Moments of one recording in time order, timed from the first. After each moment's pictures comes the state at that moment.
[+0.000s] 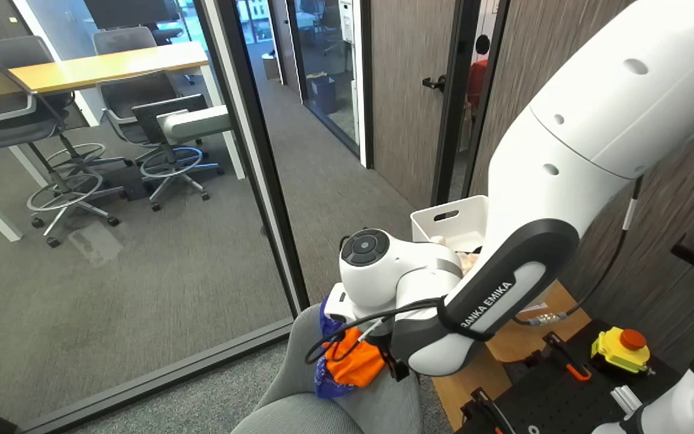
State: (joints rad) arm 0.30 0.20 0.33 -2.50 -0.34 2.62 -0.62
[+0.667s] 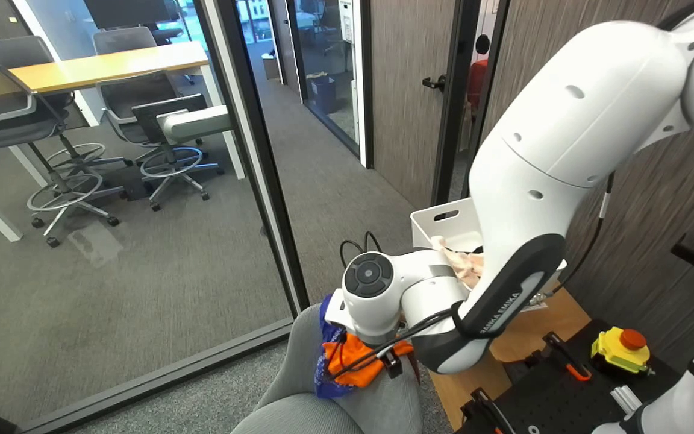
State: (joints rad) arm 0.37 0.29 0.22 -2.47 -0.75 2.72 -0.24
